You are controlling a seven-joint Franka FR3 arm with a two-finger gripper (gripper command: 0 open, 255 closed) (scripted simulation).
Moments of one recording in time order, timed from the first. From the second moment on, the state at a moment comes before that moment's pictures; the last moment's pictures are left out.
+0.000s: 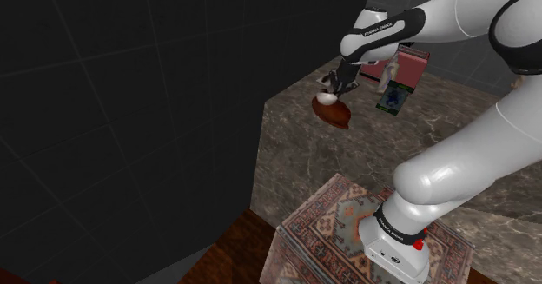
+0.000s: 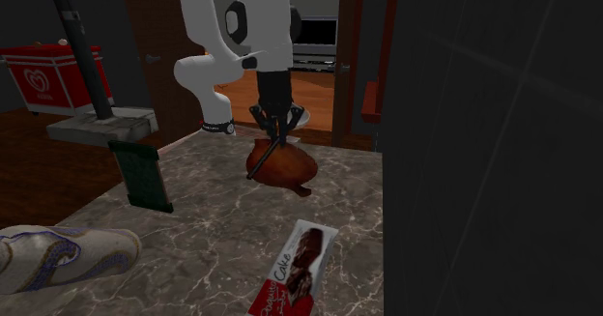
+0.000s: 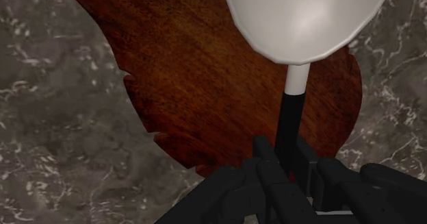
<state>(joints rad) -0.47 -0.16 -0.06 -2.35 -0.07 2.33 1.02</state>
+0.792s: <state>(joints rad) -0.47 -0.09 -0.06 -2.40 -0.07 2.44 1.02</state>
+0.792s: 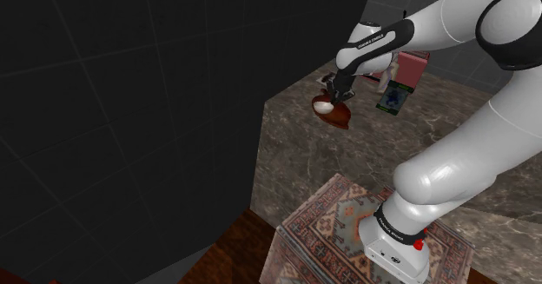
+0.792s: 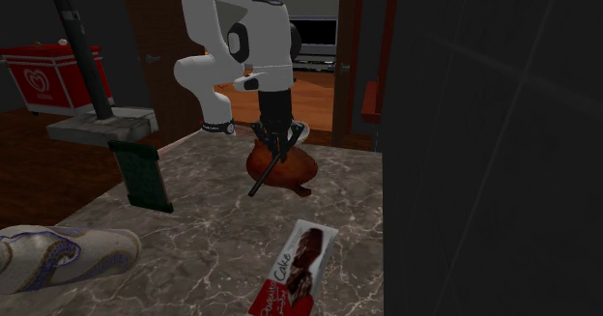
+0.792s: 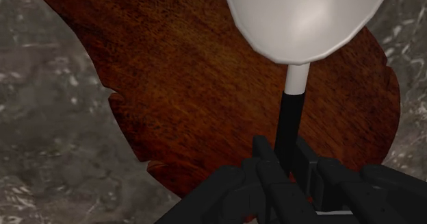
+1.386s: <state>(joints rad) -0.47 -0.11 -0.06 -2.40 -0.07 2.43 1.02</state>
